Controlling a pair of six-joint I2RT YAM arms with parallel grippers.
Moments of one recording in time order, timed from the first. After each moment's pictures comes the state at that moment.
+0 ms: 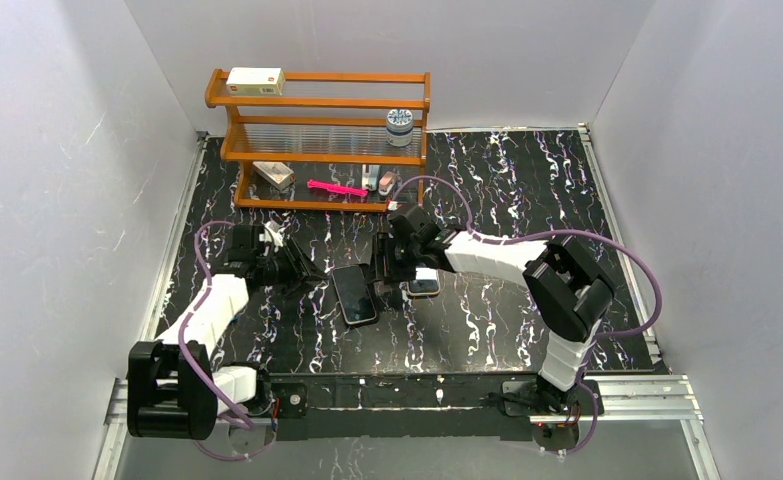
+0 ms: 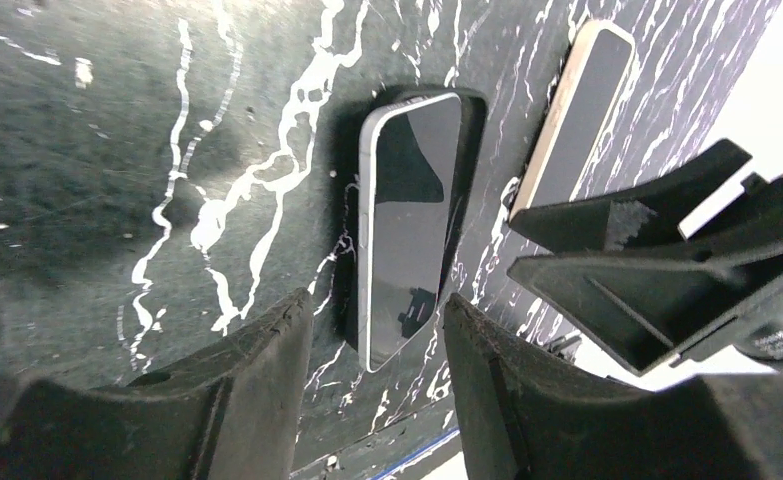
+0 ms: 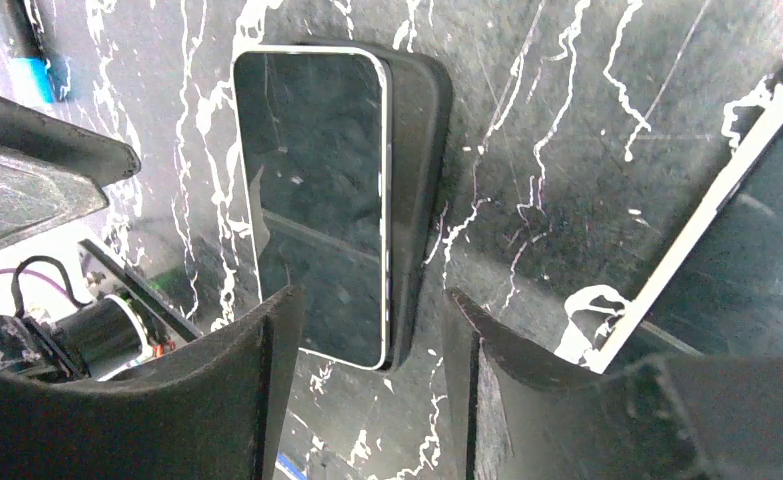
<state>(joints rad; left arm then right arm) -0.04 1.16 0.61 -0.44 0.50 -0.65 0.87 1.80 1.16 -0.23 -0.24 0.73</state>
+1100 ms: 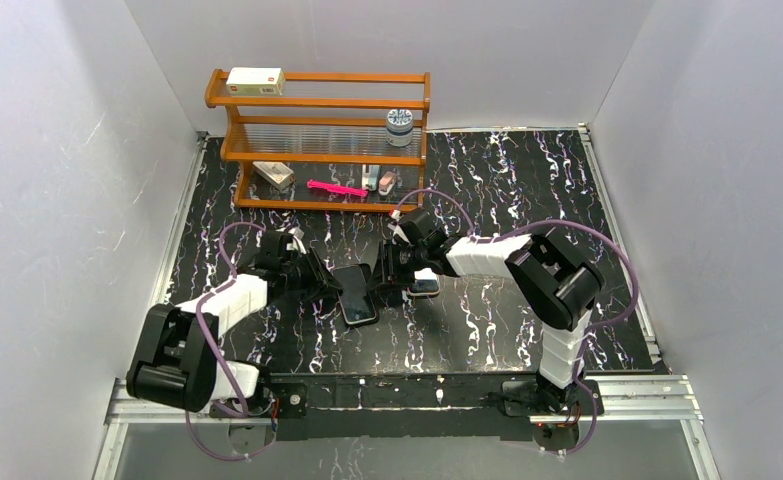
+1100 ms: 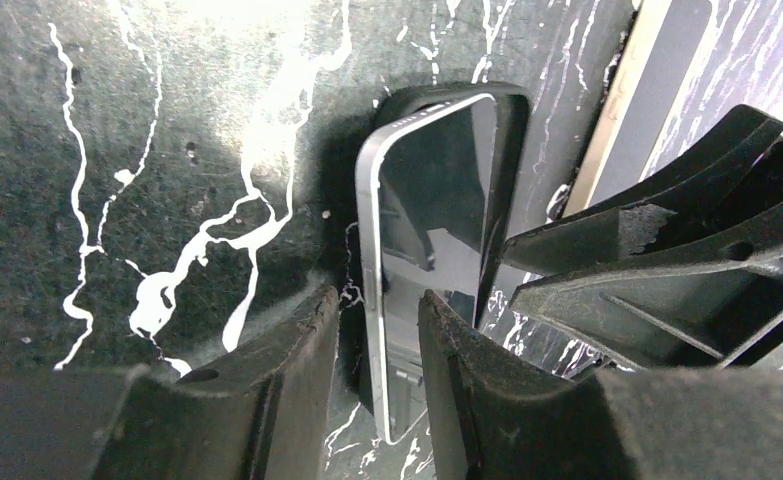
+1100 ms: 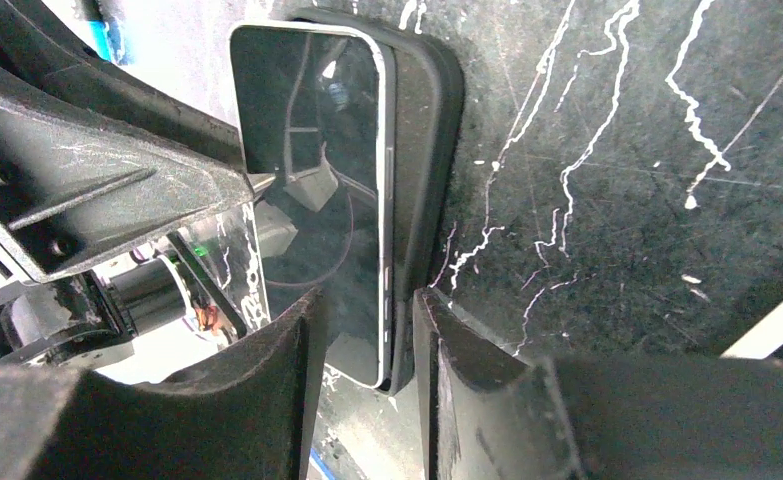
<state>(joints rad) -0.23 1.30 0.51 -0.16 0.41 -0.73 0.79 1.88 1.04 0.02 -0.49 0.78</state>
